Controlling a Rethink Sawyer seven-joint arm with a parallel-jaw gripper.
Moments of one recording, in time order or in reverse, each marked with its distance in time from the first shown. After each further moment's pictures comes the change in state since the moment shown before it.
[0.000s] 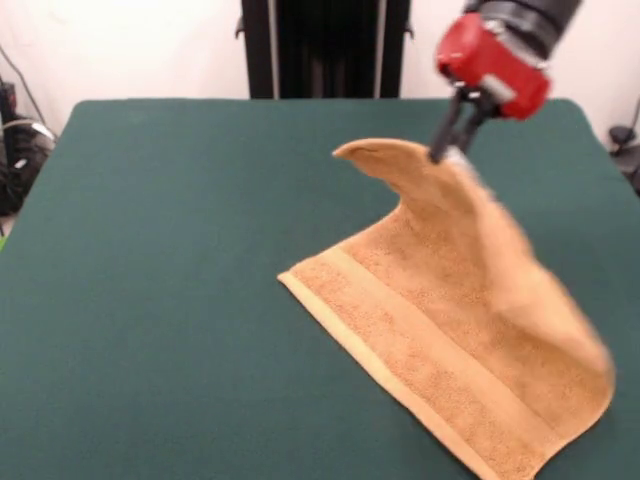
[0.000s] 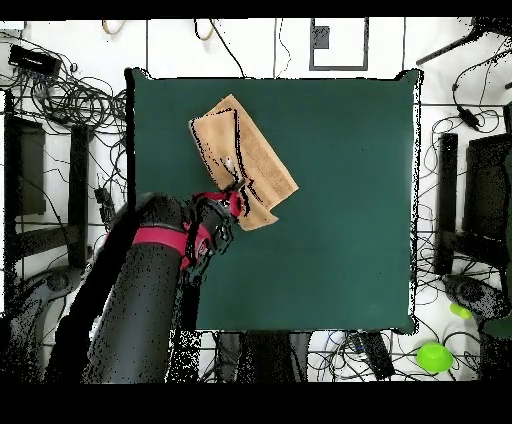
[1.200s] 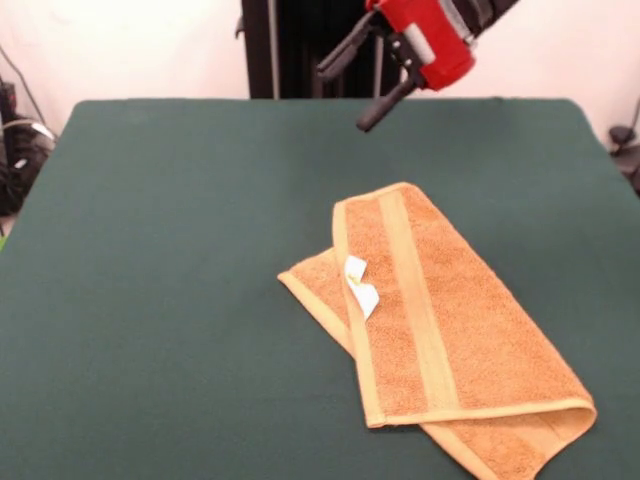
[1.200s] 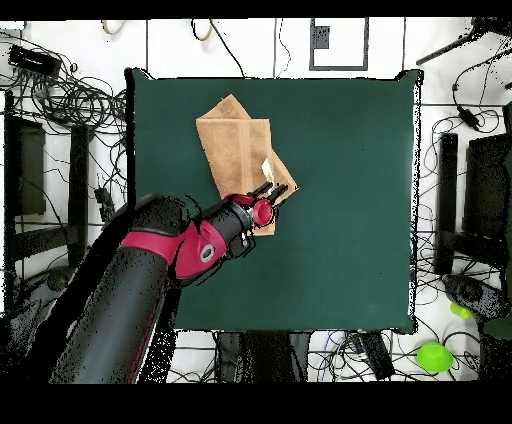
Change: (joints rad) arm 0.108 0.139 -0.218 -0.076 0.003 0.175 0.046
